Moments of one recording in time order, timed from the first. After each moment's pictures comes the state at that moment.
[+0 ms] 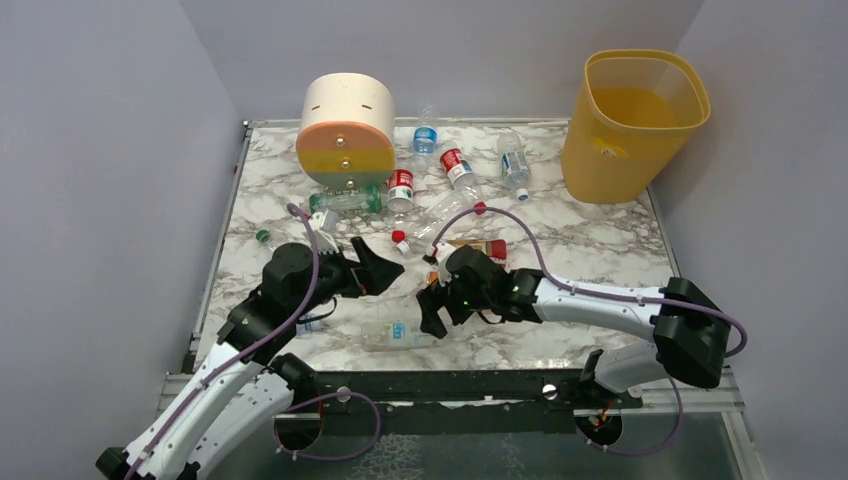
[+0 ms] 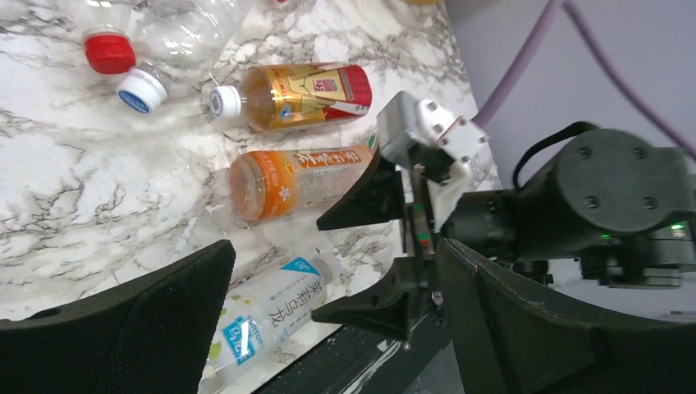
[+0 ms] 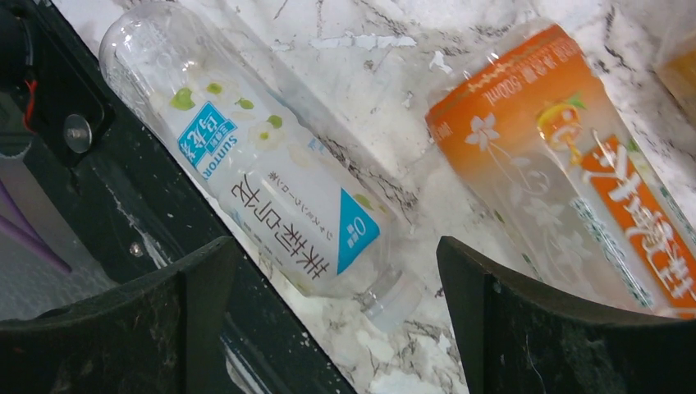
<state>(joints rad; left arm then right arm) -0.60 0.60 0.66 -0.42 0.19 -0.73 1.04 1.38 0.81 -0.23 -0.10 0.36</state>
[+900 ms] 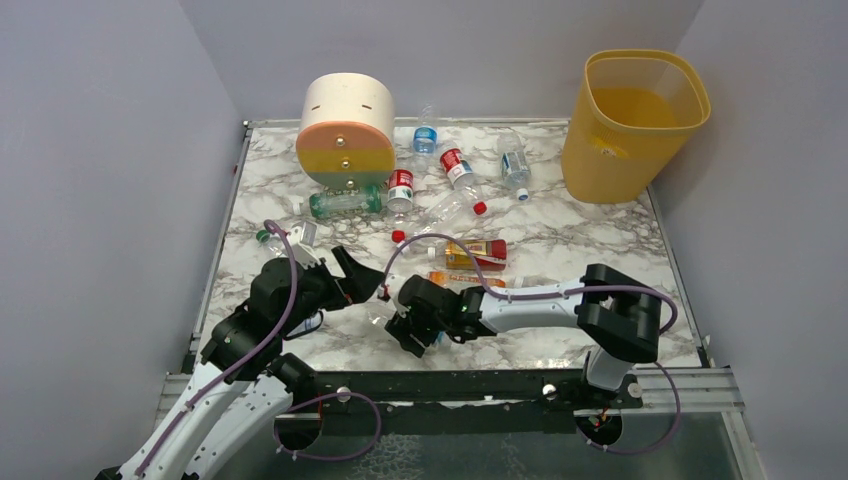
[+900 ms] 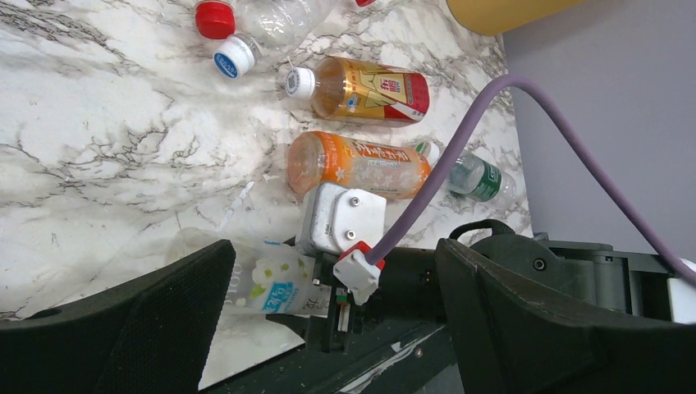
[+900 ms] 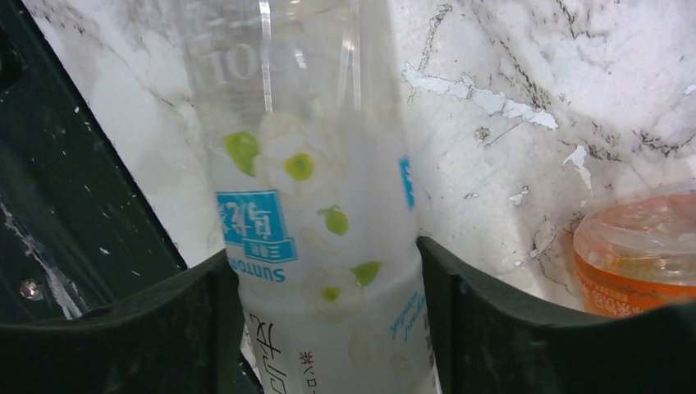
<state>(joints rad) -0.60 0.45 0.68 -0.66 0.01 -0.80 1.24 1.72 0.95 -0.11 0.02 0.17</state>
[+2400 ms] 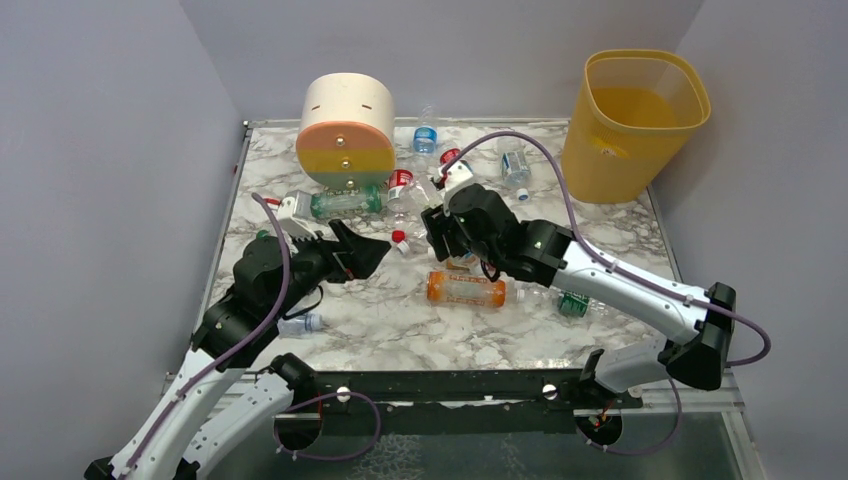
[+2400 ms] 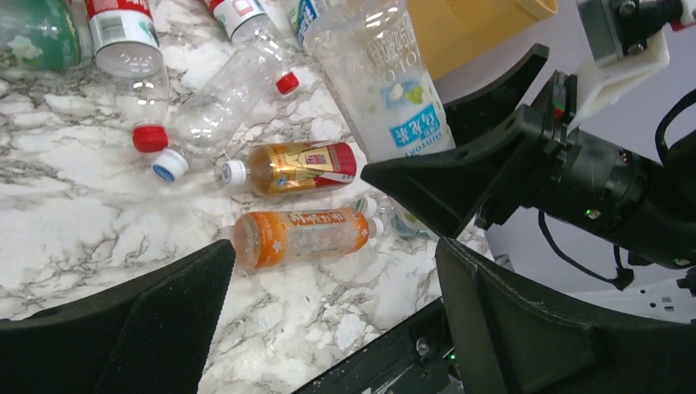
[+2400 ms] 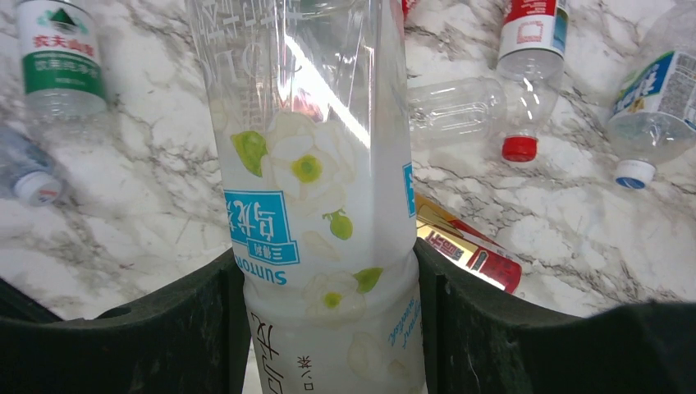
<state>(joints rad) -0.60 0.57 0.86 -0.54 0.03 -0.72 1.02 1.40 1.33 -0.52 0.39 0.22</state>
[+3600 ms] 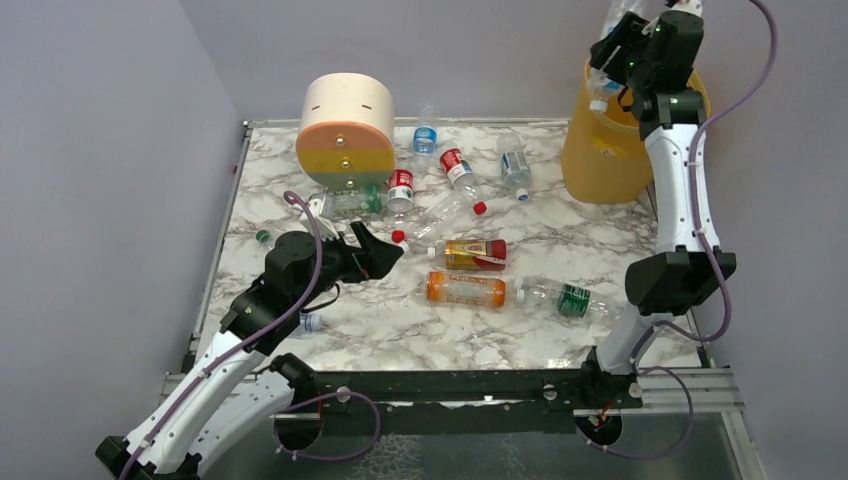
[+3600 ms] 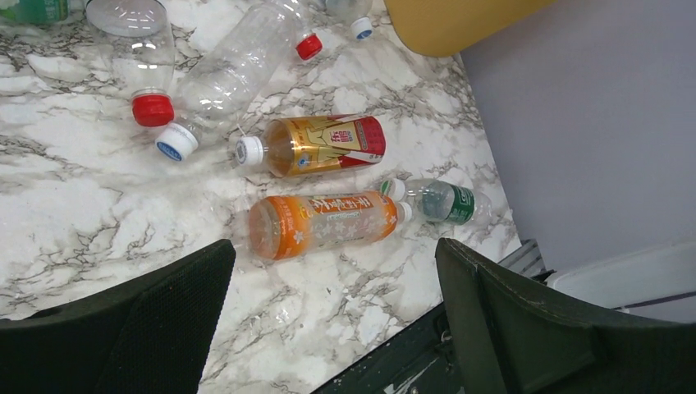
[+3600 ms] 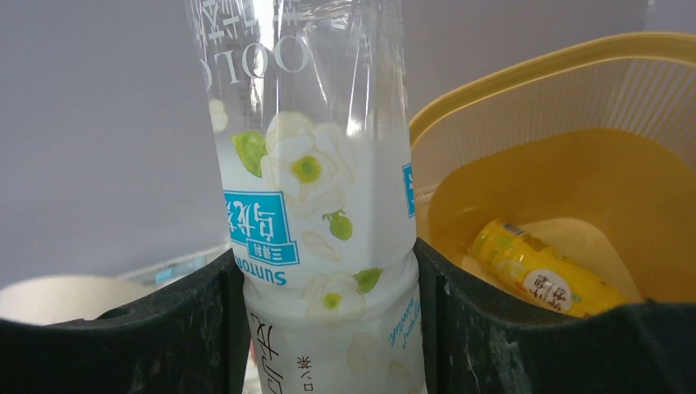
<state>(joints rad) -0.60 0.65 0.75 -0.41 0.06 -0.71 0.03 1.76 2.09 -0.51 0.06 0.34</state>
